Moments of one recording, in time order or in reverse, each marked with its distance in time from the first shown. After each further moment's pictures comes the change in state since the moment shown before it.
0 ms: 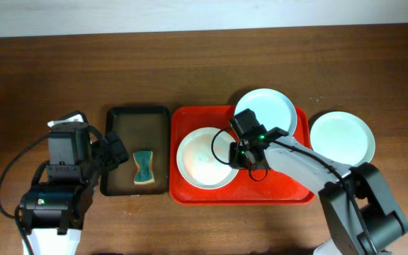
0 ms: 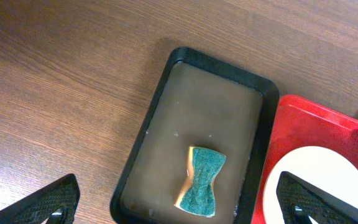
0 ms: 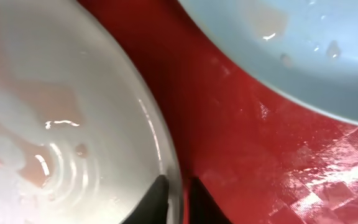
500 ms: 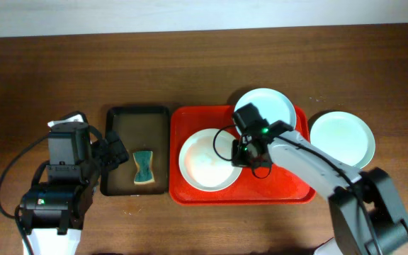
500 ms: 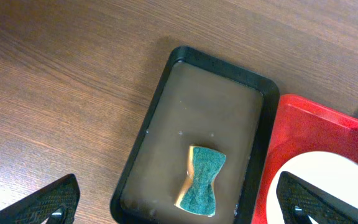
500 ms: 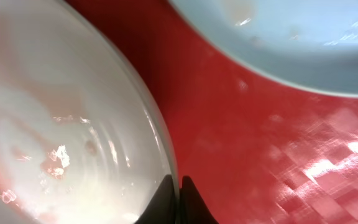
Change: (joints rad) left arm 0.000 0.000 0.000 -0.002 0.000 0.000; right arm -0.029 -0.048 0.083 -0.165 -0.019 -0.012
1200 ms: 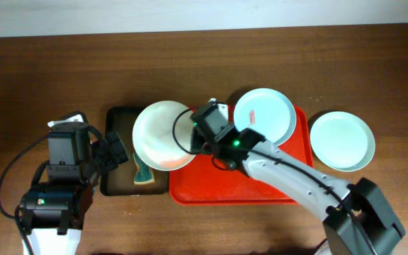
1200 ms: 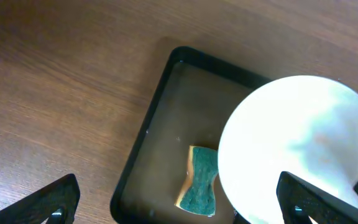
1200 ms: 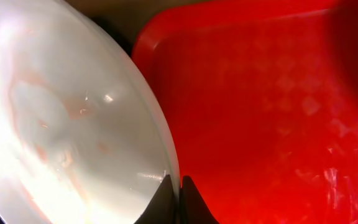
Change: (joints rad) left arm 0.000 0.000 0.000 0.000 0.000 0.000; right arm 0.268 0.006 0.115 0.304 0.167 0.195
